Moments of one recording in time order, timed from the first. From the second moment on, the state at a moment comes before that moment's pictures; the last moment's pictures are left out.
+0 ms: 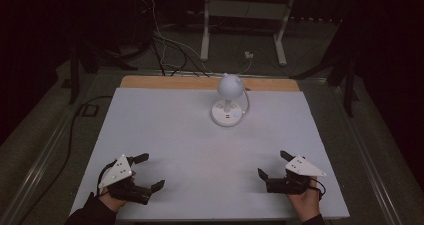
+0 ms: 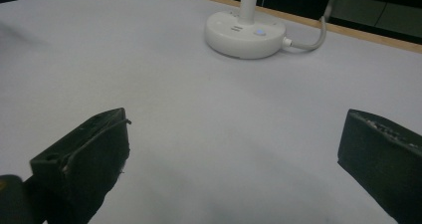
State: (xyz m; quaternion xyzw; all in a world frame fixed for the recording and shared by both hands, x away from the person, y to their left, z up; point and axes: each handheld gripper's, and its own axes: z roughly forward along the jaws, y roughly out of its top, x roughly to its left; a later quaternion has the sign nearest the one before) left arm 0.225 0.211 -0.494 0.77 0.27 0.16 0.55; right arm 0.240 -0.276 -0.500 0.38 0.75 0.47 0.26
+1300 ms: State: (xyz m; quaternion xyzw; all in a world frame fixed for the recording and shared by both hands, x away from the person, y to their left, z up) left arm 0.224 0.211 -0.494 0.77 0.27 0.17 0.55; right arm 0.244 -0.268 -0.486 0.38 0.74 0.50 0.23
